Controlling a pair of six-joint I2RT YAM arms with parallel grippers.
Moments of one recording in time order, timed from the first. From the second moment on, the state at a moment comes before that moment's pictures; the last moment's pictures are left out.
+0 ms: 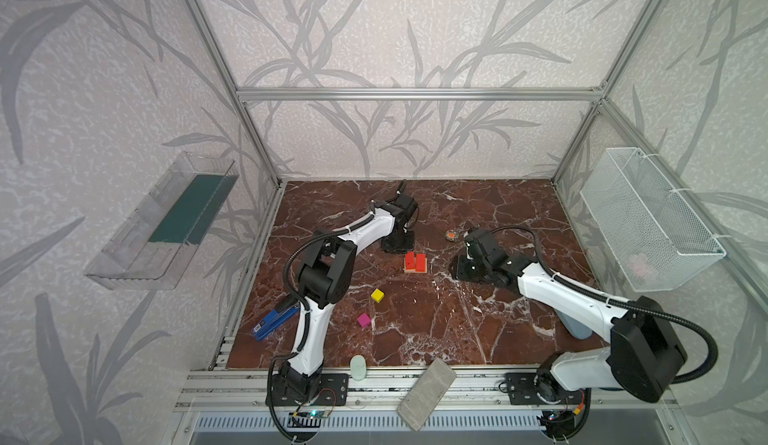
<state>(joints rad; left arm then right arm) -0.52 2.14 1.68 -0.88 0.06 -0.46 0.61 1.39 0.88 -0.43 -0.01 0.71</state>
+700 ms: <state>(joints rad) -0.54 2.14 1.68 -0.88 0.07 -0.47 0.61 1.40 0.88 -0.42 -0.01 0.71</state>
